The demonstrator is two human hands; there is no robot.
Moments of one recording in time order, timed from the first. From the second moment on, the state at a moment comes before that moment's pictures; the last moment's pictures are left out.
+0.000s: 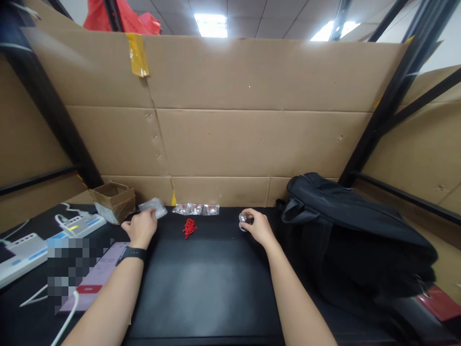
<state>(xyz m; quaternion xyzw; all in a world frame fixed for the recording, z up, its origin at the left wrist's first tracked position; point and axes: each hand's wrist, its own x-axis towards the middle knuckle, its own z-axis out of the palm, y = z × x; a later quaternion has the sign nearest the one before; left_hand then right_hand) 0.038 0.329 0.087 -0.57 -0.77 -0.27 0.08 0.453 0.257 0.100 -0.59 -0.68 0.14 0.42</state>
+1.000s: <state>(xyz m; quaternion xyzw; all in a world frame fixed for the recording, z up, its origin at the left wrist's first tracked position) 0.131 0.290 0.094 -0.85 -0.47 -0.24 -0.03 0.458 0.257 0.100 -0.58 -0.68 0.16 0.42</state>
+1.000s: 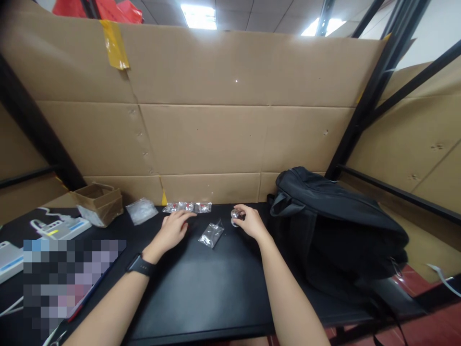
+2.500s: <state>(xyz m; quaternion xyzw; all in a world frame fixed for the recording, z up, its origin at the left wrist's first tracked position) 0.088 0.292 0.118 -0.84 -0.46 -0.21 -0.19 0.439 0.246 0.114 -0.56 -0.67 0.14 0.46</state>
